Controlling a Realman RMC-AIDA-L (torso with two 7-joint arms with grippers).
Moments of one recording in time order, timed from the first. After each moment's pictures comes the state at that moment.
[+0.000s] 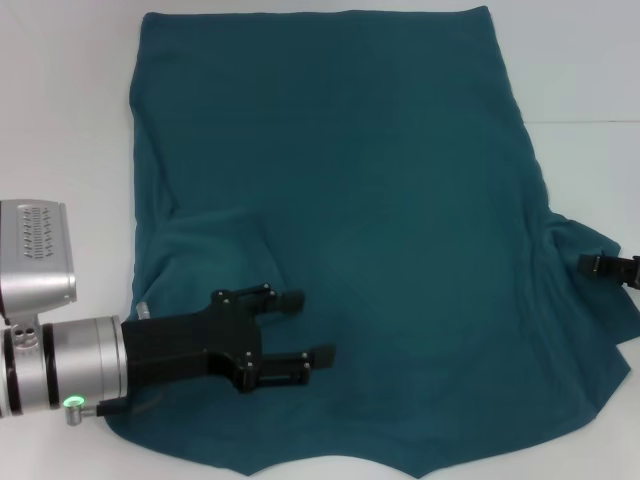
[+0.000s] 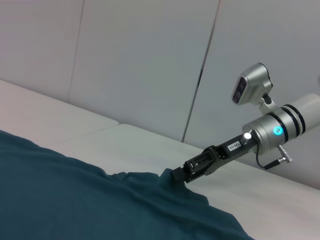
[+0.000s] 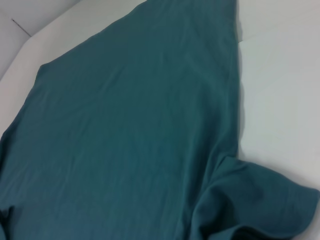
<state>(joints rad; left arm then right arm) -0.50 -2.17 0.70 0.58 1.99 1.54 -1.22 0.49 1.97 -0.59 -0.54 -2.12 -1.12 2.05</state>
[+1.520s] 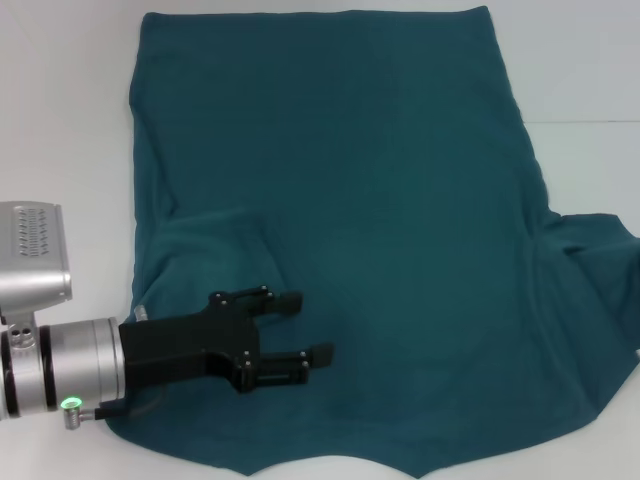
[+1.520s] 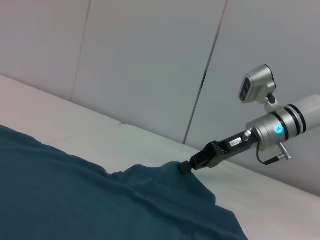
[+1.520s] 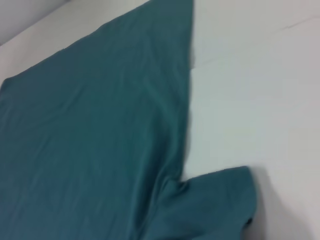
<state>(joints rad) -0.50 -2.17 0.70 0.58 1.99 1.54 -1.26 0.48 1.92 -0.57 -0.54 -2.14 -1.08 2.06</state>
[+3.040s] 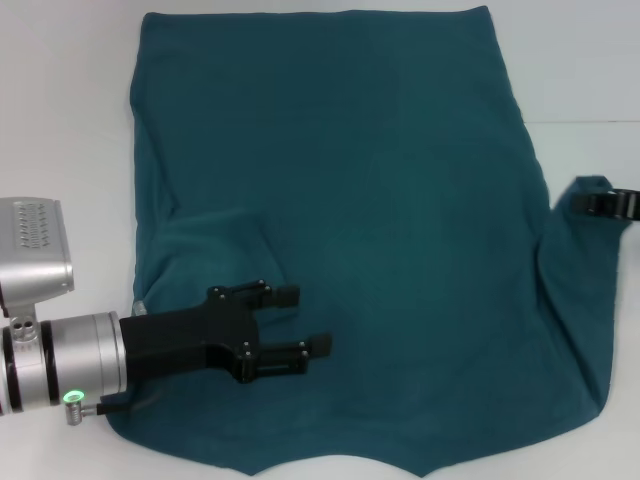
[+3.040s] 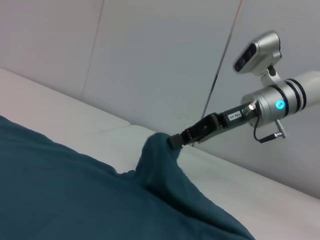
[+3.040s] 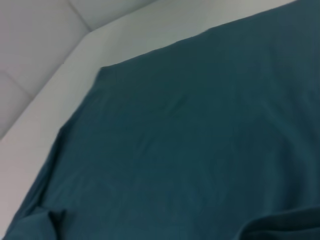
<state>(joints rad) -0.50 -2.17 0.69 0.58 1.98 1.52 -1.28 0.61 1.93 -0.60 -0.59 -2.14 -1.22 2.04</state>
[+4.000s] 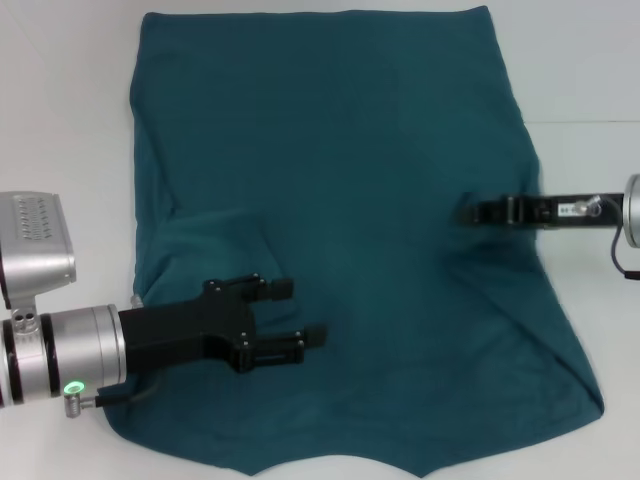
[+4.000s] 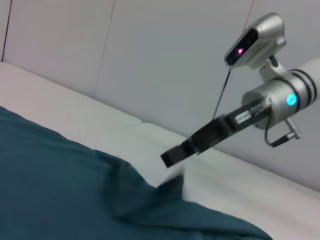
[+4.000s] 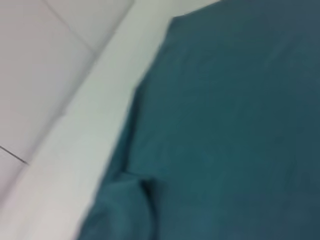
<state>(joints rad) -0.51 -2.17 0.69 0.58 1.98 1.49 -1.29 0.71 2.00 -0.75 -0.58 -2.11 -1.25 2.15</state>
